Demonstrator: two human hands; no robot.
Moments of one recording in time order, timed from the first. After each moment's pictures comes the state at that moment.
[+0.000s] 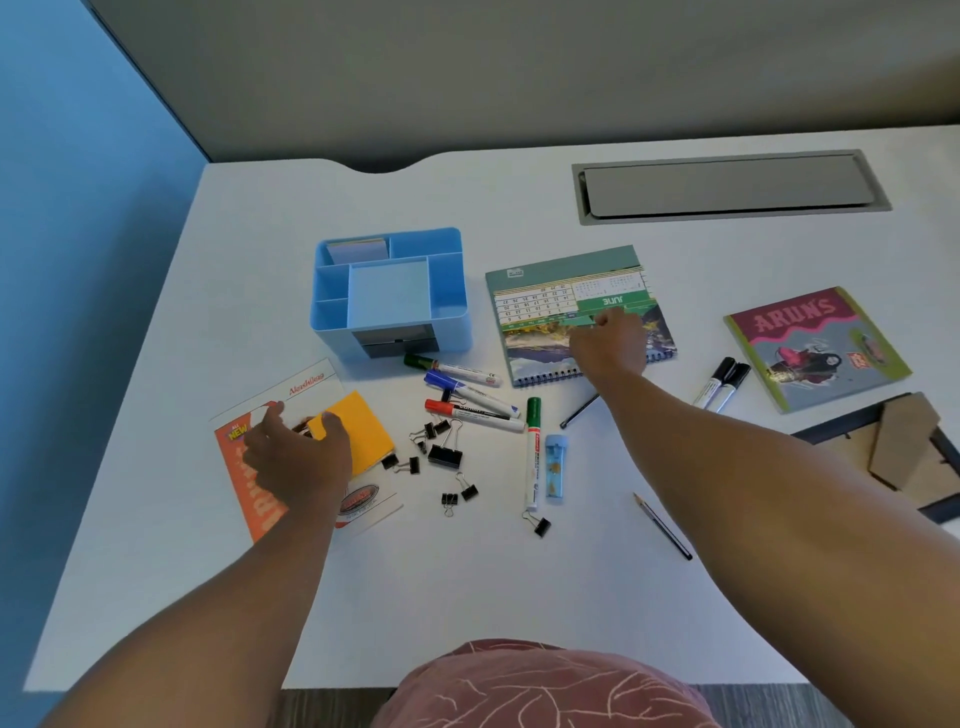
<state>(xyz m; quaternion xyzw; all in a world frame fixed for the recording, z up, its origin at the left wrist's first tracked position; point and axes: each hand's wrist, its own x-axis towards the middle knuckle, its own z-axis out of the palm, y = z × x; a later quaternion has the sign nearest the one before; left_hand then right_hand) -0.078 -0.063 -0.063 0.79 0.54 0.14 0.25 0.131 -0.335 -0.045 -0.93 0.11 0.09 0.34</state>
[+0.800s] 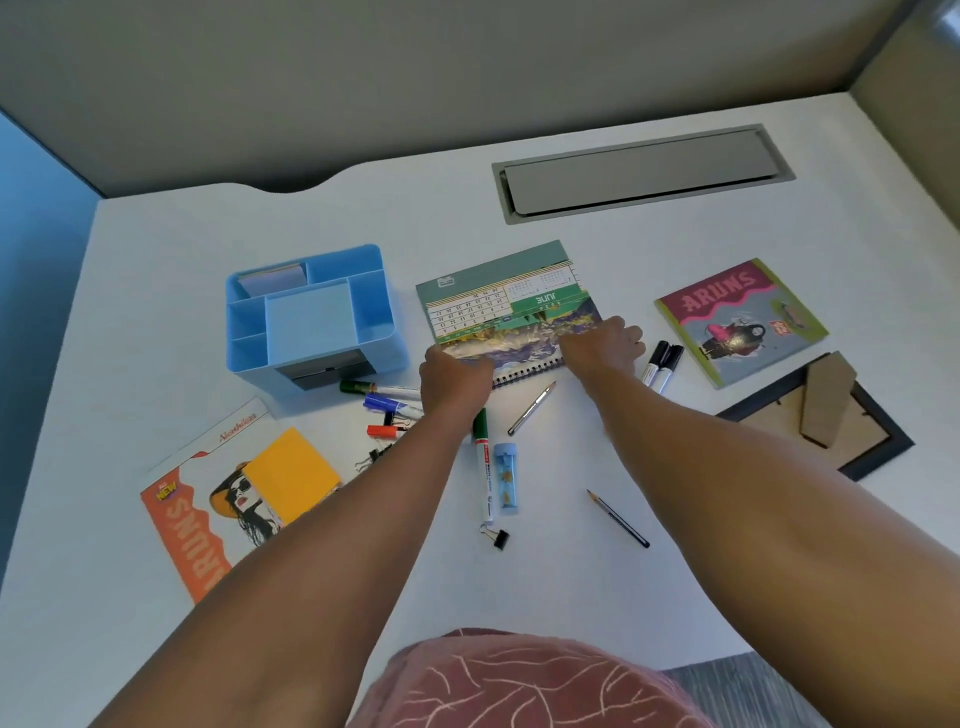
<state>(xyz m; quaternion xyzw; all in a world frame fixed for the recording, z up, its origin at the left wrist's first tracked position) 0.074 -0.235 -0.030 0.76 0.39 -0.09 0.51 0.143 -0.393 -0.046 -0.90 0.28 0.14 0.31</state>
